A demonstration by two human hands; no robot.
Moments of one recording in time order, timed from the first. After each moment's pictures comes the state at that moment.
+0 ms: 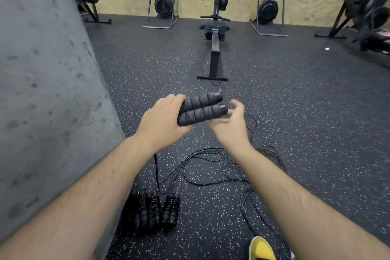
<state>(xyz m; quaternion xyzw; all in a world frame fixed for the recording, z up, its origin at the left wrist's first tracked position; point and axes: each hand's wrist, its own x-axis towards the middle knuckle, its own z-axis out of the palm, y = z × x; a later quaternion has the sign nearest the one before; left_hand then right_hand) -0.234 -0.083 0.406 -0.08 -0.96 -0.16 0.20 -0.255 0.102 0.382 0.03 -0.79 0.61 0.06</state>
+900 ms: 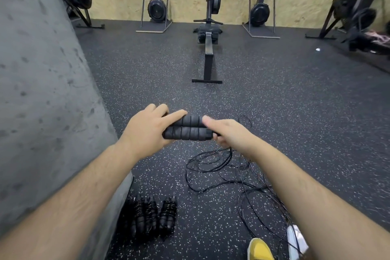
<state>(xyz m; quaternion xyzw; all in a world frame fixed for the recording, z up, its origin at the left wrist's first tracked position) -0.230 -0.109 0.398 -0.20 -0.95 0.02 0.25 -0.253 0.144 0.405 0.14 -0.82 0.53 -0.18</state>
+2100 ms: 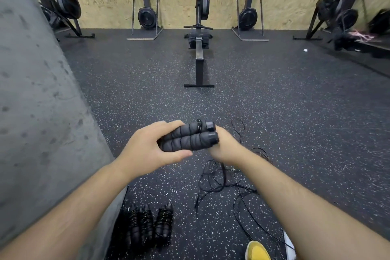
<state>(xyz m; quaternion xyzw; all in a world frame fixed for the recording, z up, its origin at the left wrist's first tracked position) -0.195 -0.073 0.415 -0.20 -0.92 -0.30 0.14 -0.251 0.145 0.389 0.20 -0.86 0.46 -0.08</state>
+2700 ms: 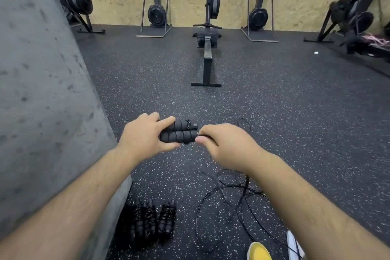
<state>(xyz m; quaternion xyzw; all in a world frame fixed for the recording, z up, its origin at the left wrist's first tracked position) -0.229 -0.108 0.392 -0.10 -0.98 0.01 0.18 -0.208 0.135 0.443 0.28 -0.95 0.16 0.02</state>
